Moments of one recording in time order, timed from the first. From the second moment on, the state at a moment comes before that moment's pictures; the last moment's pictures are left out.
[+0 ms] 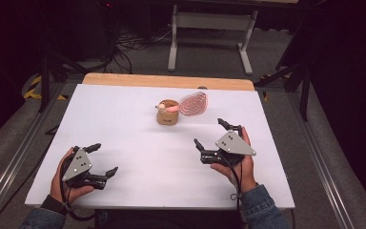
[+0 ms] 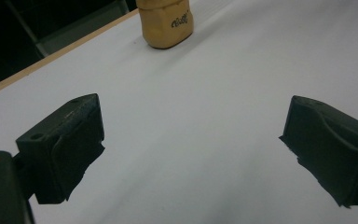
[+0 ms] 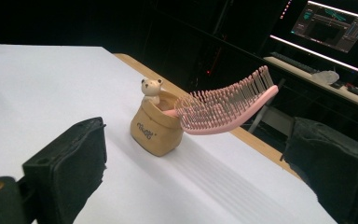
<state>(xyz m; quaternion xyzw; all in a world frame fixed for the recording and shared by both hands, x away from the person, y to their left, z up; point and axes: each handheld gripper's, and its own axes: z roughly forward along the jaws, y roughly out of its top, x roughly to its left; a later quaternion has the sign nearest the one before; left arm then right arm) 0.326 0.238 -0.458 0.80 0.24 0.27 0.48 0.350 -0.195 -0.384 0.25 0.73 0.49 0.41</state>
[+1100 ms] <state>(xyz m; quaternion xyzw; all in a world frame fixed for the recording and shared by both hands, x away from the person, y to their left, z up) 0.327 0.232 -0.460 0.80 0.24 0.27 0.48 0.328 -0.217 -0.424 0.22 0.76 0.46 0.40</state>
